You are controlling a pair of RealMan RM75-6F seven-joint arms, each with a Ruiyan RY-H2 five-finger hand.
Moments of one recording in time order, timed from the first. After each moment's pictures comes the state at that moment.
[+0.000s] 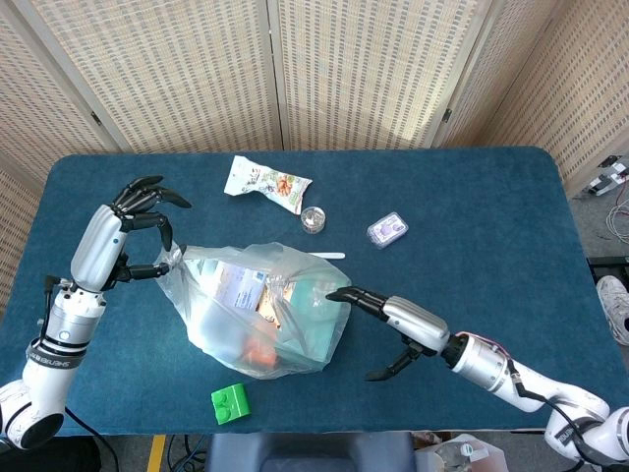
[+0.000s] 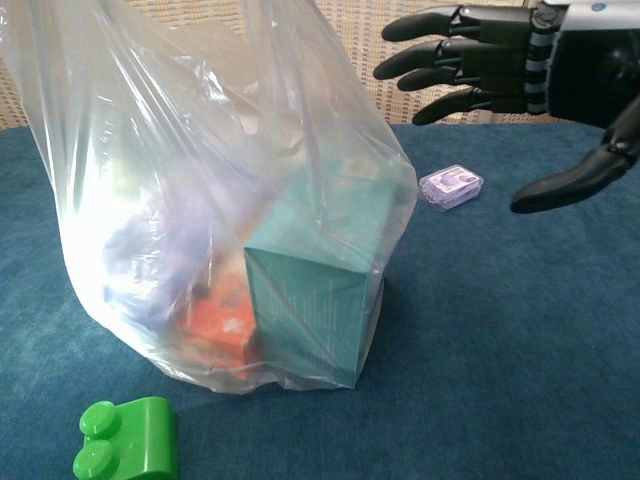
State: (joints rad) left arm -0.61 -1.07 -0.32 -1.78 1.51 1.38 -0.44; right arm 0.72 -1.11 -0.02 -1.70 -1.91 1.16 1.03
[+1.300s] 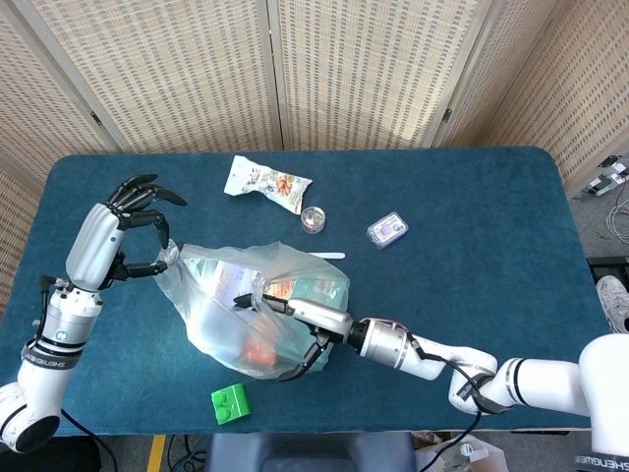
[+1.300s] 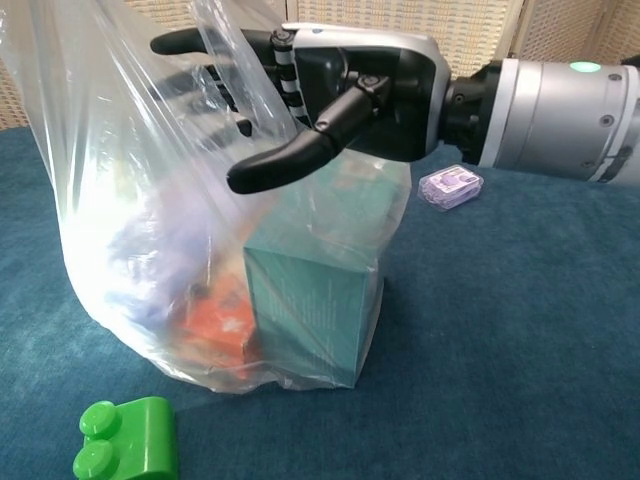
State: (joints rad) left arm -0.60 -1.04 -0.33 -1.82 1.48 1.36 -0.38; right arm 1.03 -1.41 0.05 -1.56 -1.77 1.01 1.29
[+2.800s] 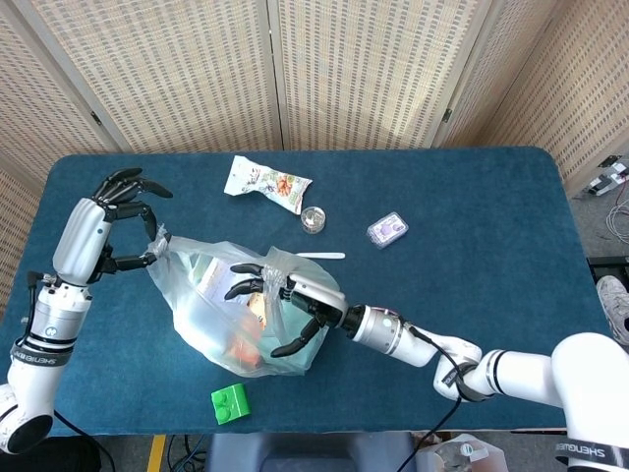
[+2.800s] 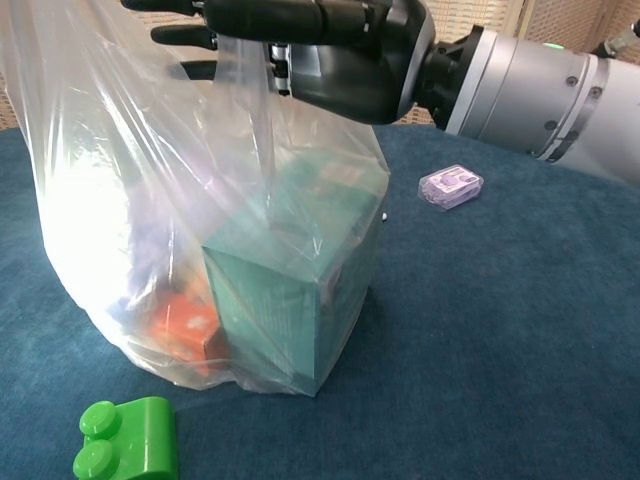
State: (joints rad) left arm -0.59 -1.01 -0.36 -1.84 1.42 1.34 -0.37; right arm 1.06 -1.50 0.06 -1.40 -1.76 1.17 1.65
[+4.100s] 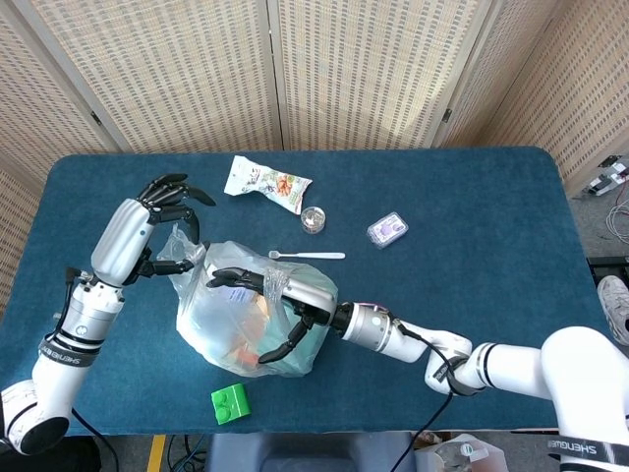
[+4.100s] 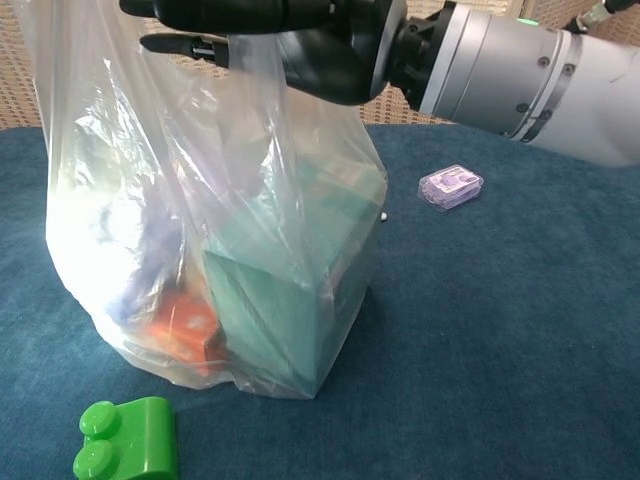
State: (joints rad) left arm -0.66 -1.00 -0.39 -1.96 1.37 1.24 -0.29; right arm 1.12 -1.51 0.07 -1.40 -1.75 1.19 1.59
